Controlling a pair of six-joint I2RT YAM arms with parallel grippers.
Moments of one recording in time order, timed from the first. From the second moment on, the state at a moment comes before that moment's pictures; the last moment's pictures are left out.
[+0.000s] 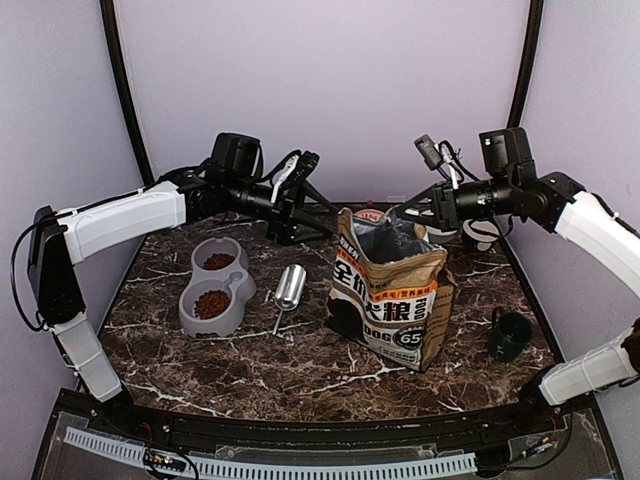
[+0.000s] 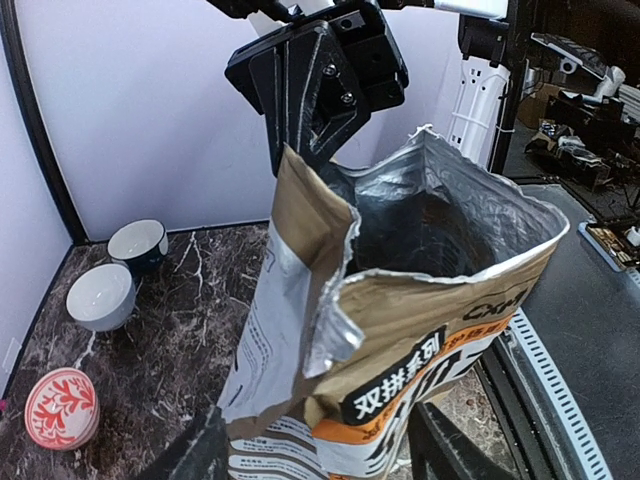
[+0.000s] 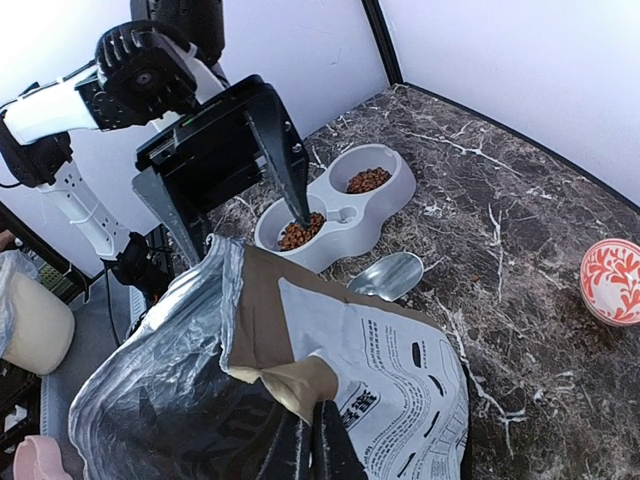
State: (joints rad) left arm -0.68 1.70 1.52 -0.27 0.95 0.41; right arm 0.52 1.26 1.30 -0.55 -0.70 0.05
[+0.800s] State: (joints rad) left arm -0.67 1.84 1.55 0.08 1.20 0.26; right arm 0.52 1.24 1.26 -0.50 -0.71 0.03
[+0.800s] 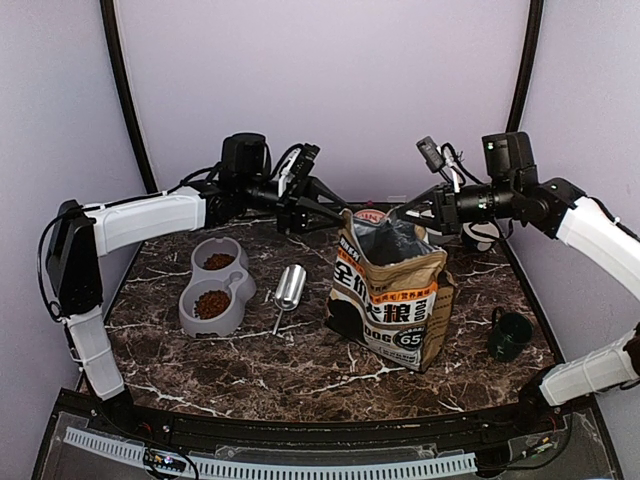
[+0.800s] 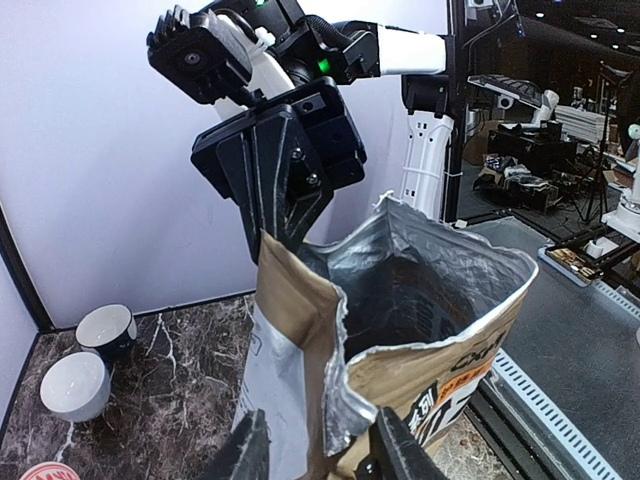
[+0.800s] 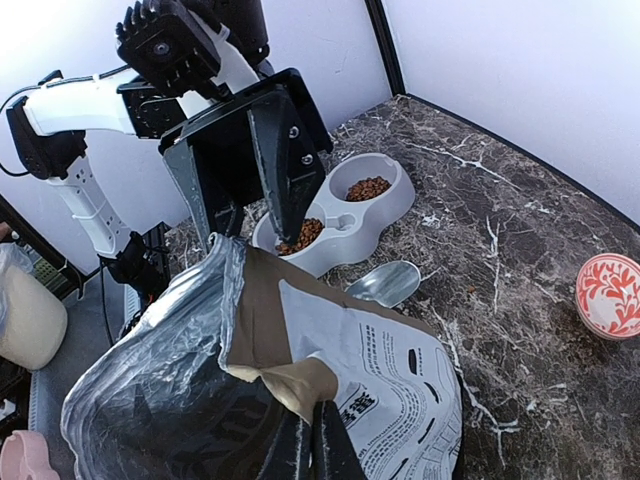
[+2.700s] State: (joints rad) left arm -0.65 1.50 1.28 -0.04 0.58 0.02; right arm 0.52 0.98 1.06 -0.54 -0.70 -0.24
